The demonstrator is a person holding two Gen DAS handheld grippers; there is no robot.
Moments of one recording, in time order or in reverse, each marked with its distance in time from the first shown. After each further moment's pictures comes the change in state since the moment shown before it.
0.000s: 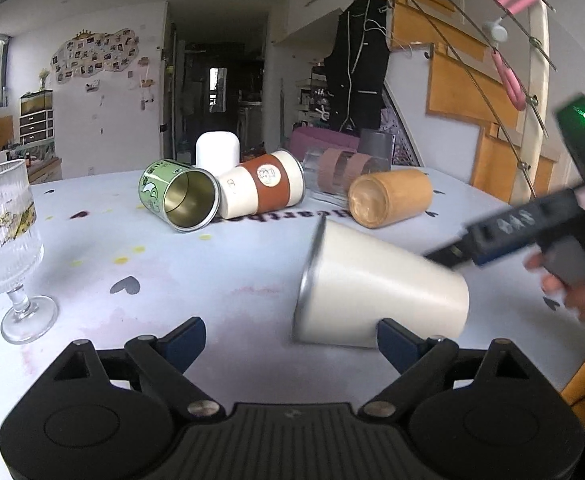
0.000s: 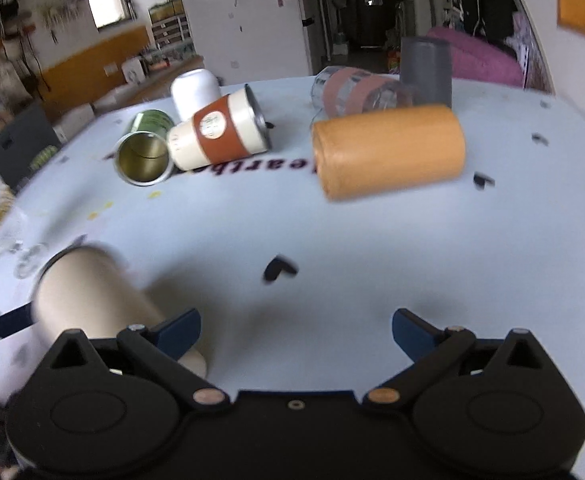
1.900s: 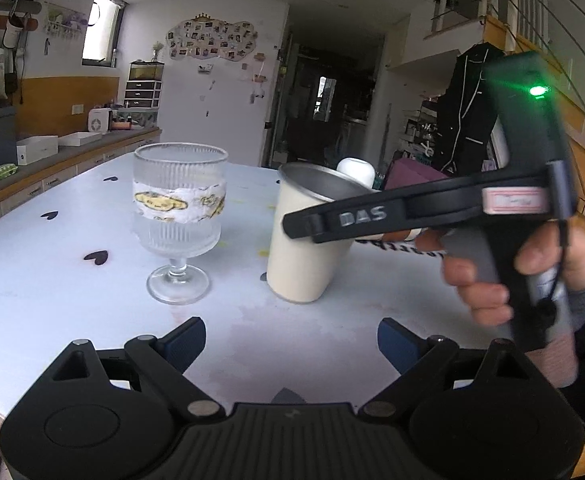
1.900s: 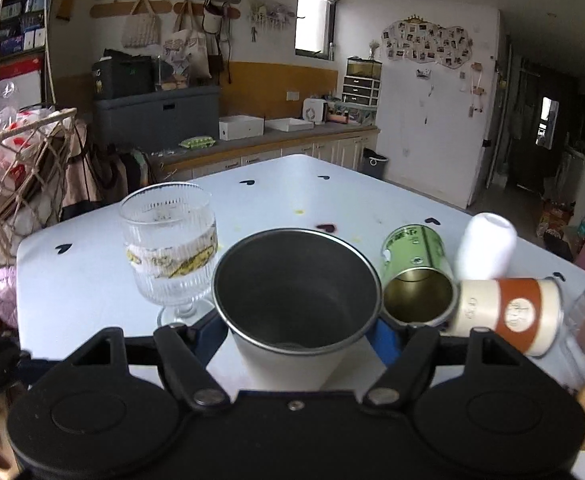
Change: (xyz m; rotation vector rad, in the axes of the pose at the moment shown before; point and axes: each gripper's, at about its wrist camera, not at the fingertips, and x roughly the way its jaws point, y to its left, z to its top) left arm -0.069 0.059 -0.003 -0.243 -0.034 0.234; right arm 0.056 0.210 0.037 -0.521 -0.233 0.293
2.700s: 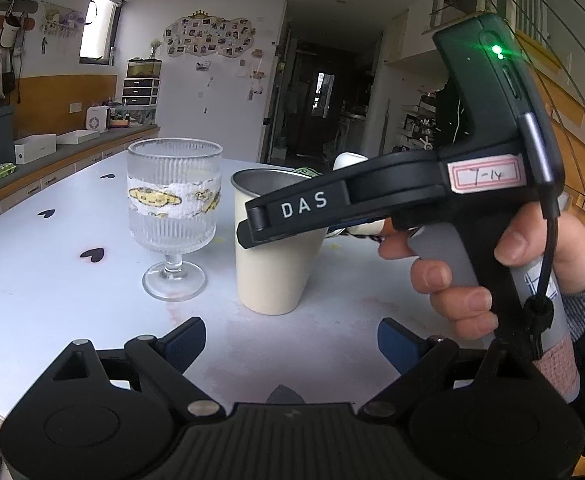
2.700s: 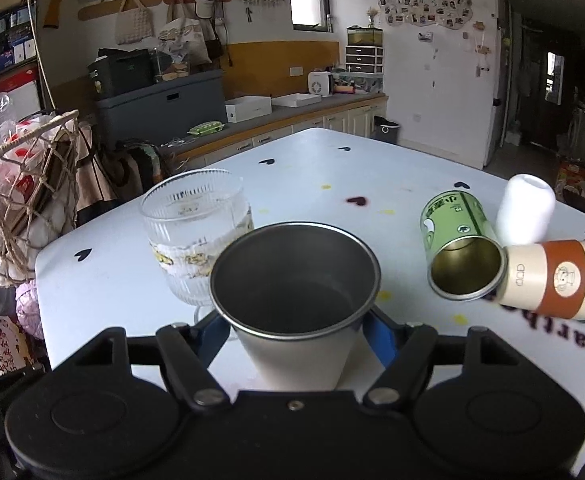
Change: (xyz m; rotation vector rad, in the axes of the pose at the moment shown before) left arm 0.003 -0.003 0.000 0.006 0.010 -0.001; right arm 0.010 0.019 0.005 0.096 0.076 0.065
